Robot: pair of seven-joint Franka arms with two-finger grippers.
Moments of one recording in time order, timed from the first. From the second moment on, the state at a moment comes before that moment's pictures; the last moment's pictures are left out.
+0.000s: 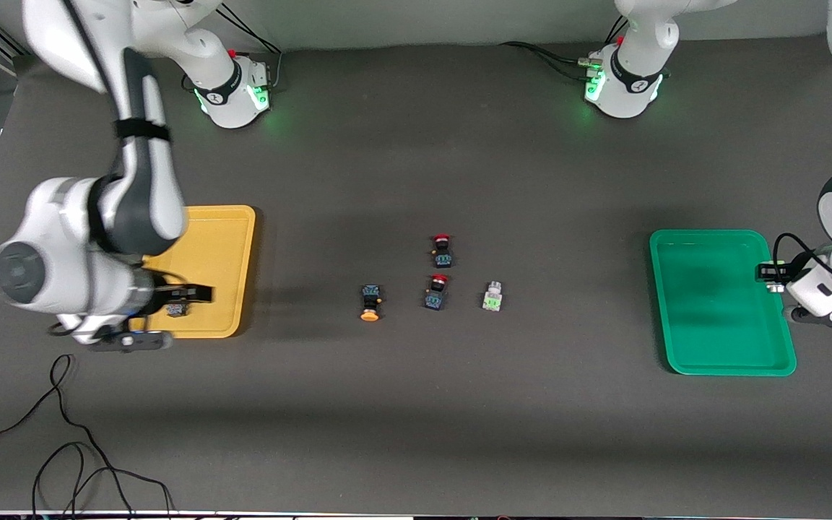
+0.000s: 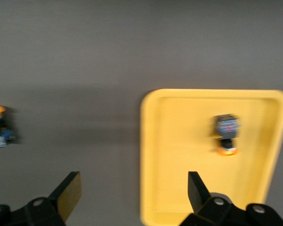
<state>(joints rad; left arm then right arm) 0.15 0.38 0.14 -1.92 0.11 2.13 0.31 0.78 0.49 -0.71 -1.61 0.33 1.80 0.03</state>
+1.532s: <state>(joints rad) 0.16 0.25 0.06 -1.93 0.06 1.98 0.28 0.93 0.90 -0.47 -1.46 0.50 2.22 0.55</state>
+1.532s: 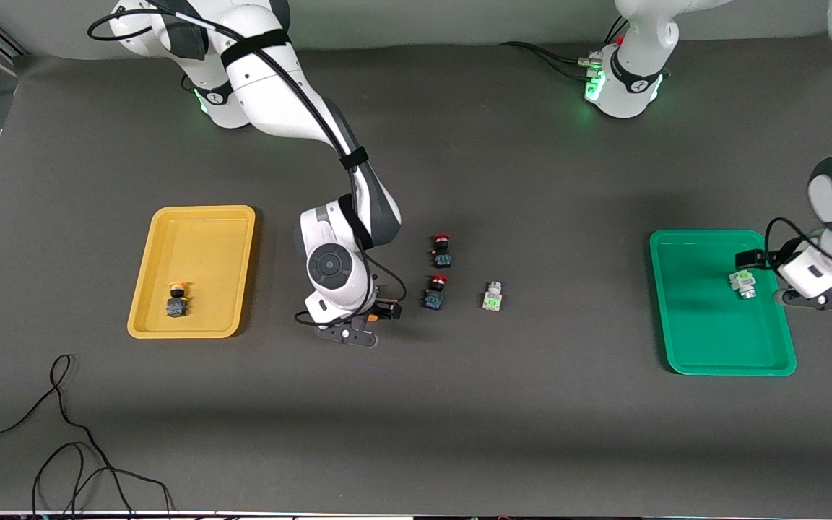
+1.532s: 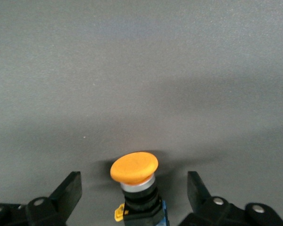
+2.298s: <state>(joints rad) -0.12 0.37 -0.18 -1.58 0.02 1.72 -0.47 0.92 0.84 -0.50 -1.39 0.50 2.07 0.54</state>
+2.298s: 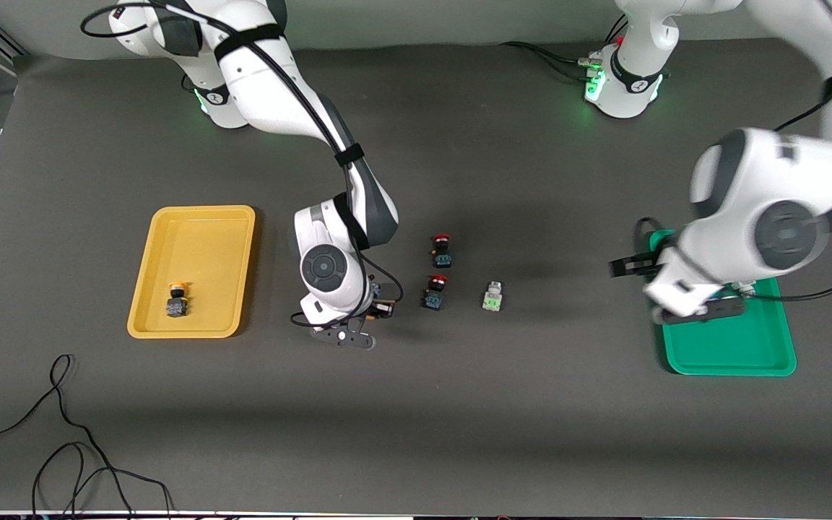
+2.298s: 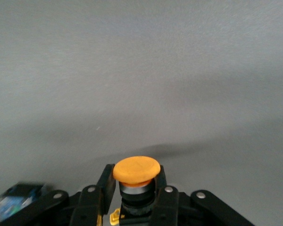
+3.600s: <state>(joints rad) -0.39 0.78 -0.18 -1.50 0.06 2.13 -0.69 0.90 0.43 -0.90 -2.03 0.35 2.19 -0.27</state>
